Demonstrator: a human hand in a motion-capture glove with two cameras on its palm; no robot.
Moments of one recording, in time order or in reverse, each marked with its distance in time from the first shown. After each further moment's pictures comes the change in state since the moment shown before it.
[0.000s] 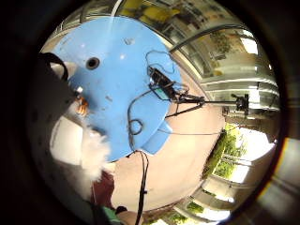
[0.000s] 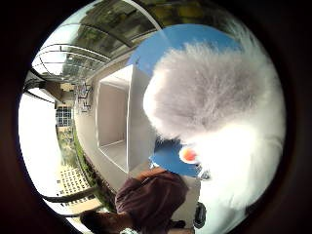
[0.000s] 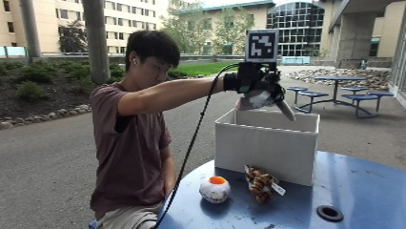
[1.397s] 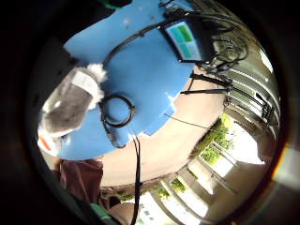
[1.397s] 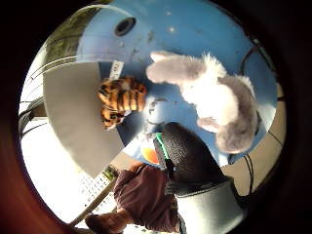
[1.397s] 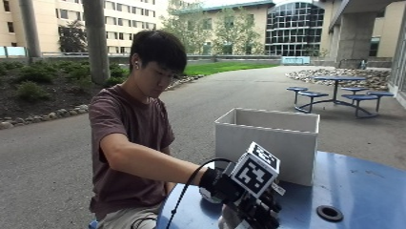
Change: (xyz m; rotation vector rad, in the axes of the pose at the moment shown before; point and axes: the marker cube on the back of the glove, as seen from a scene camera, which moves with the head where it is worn) arm 0.126 0.028 0.259 -0.479 0.023 0.130
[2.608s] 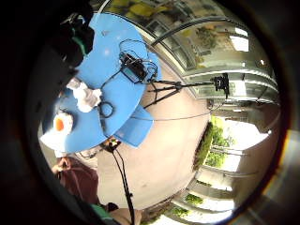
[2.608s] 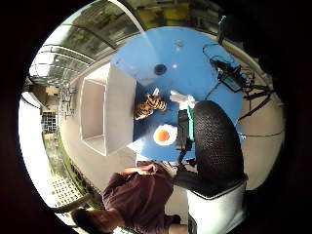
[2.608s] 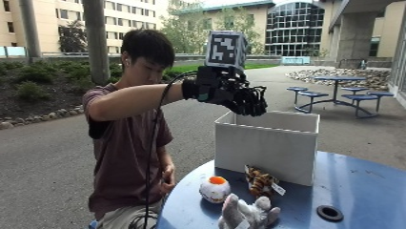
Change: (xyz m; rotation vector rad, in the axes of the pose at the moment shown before) arm -0.004 0.167 -0.205 0.423 0.094 0.002
